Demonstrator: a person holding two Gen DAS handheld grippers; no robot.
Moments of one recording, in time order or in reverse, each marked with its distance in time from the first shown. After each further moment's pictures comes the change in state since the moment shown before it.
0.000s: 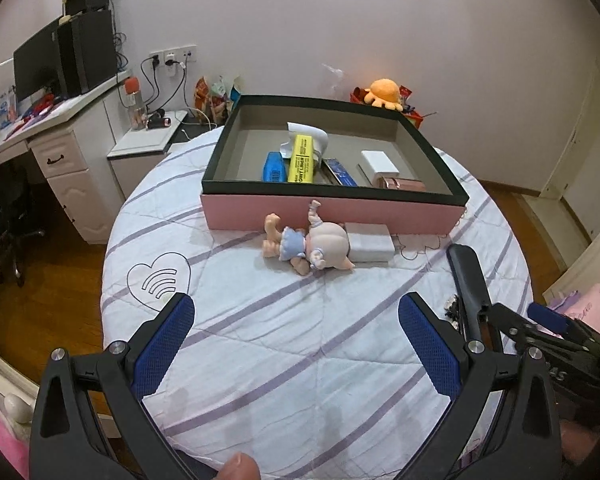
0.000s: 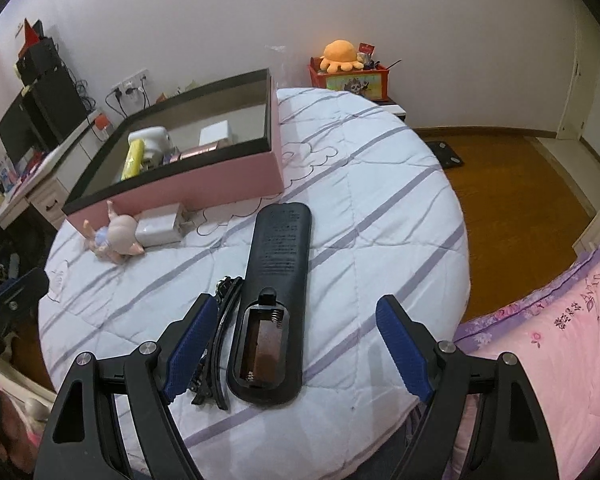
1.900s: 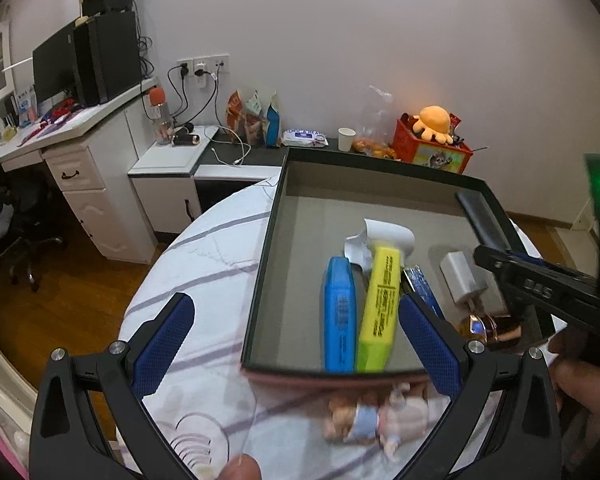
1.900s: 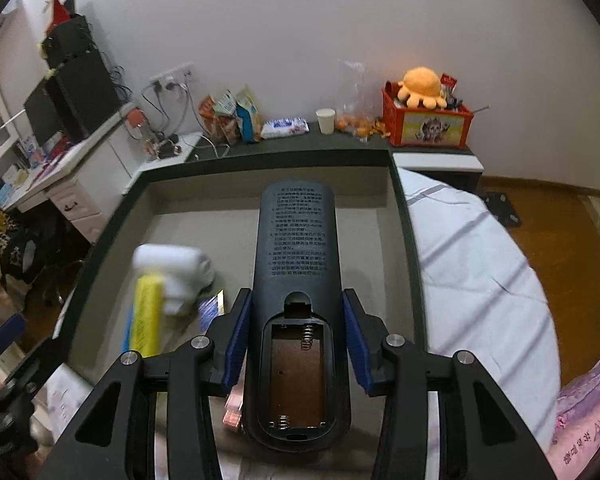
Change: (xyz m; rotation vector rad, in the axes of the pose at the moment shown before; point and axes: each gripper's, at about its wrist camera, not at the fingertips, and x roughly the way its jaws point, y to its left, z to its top) left arm 0.090 0.048 0.112 -0.072 -0.040 0.108; right arm 0.120 0.088 0.169 -0.154 -0.004 0.124
